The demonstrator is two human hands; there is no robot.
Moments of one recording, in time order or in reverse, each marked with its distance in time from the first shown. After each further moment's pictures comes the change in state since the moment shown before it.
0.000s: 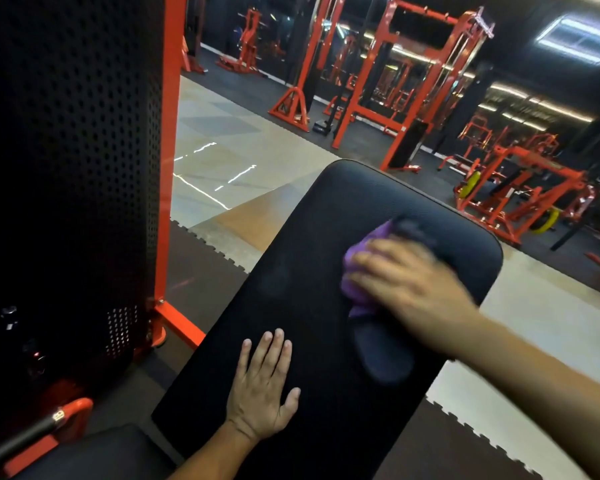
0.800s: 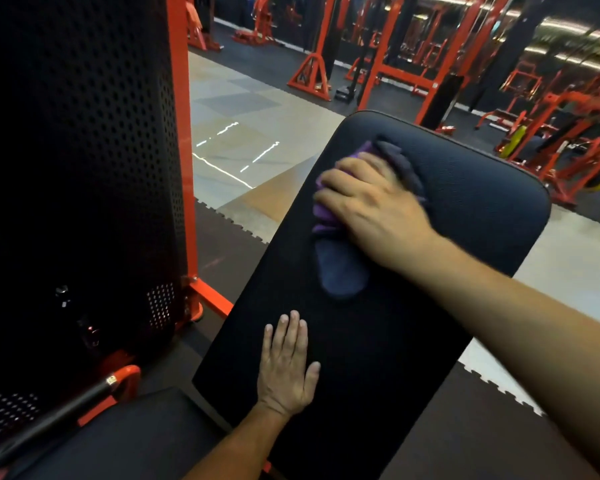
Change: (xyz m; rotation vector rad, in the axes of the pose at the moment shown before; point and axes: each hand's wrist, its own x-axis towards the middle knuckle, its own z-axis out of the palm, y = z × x) left_hand -0.028 0.007 0.008 -0.055 -0.003 -0.122; right_hand 0.078 -0.003 0.029 -0.038 0.035 0.185
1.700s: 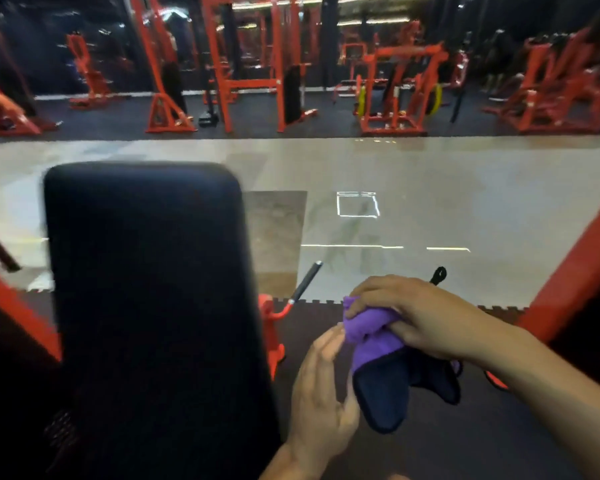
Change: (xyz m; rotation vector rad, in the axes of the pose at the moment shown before) left_hand 0.024 0.282 -0.008 -0.786 -0.261 0.234; right_hand -0.370 0.042 -0.108 0.808 -0.362 0.699
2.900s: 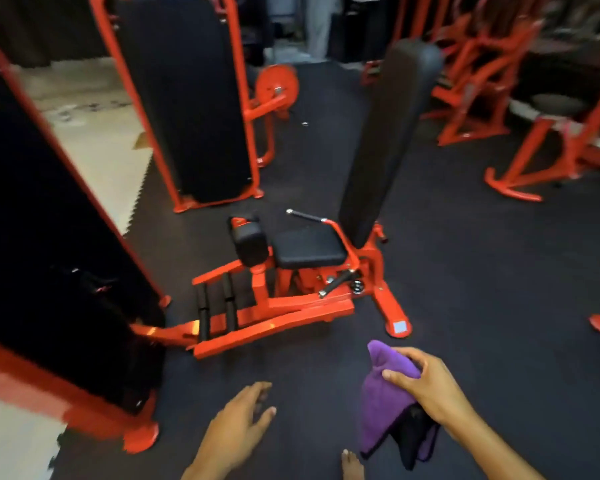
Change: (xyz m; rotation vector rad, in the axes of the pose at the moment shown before) left_hand 0.109 0.325 0.354 -0.363 -1.863 0.756; right_hand -0.454 -0.180 -0.033 0.278 1.715 2.033
